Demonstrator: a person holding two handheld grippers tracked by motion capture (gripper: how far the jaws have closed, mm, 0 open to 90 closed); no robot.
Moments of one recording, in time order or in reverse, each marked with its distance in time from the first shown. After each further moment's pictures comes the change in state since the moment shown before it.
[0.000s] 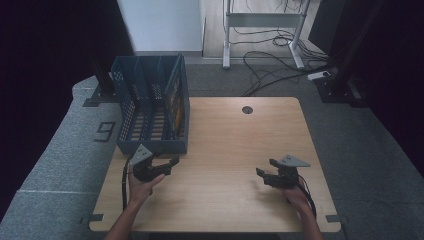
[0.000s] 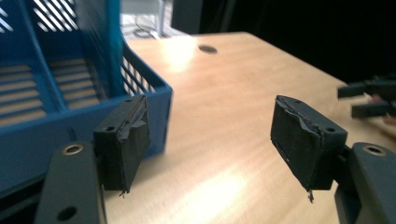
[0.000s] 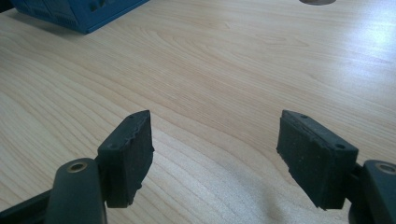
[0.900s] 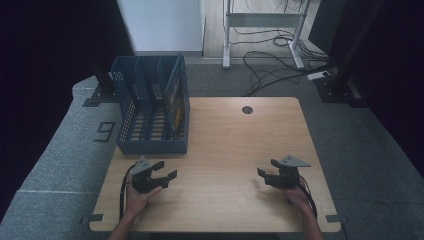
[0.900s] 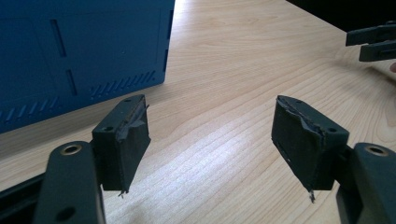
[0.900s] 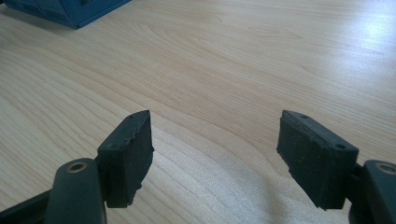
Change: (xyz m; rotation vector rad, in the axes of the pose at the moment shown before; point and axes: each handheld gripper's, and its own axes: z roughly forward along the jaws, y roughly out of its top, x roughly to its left) left arm 0.009 -0.038 -0.005 0.110 0.001 -0.026; right arm -0.004 -0.004 0.000 0.011 -0.016 0.007
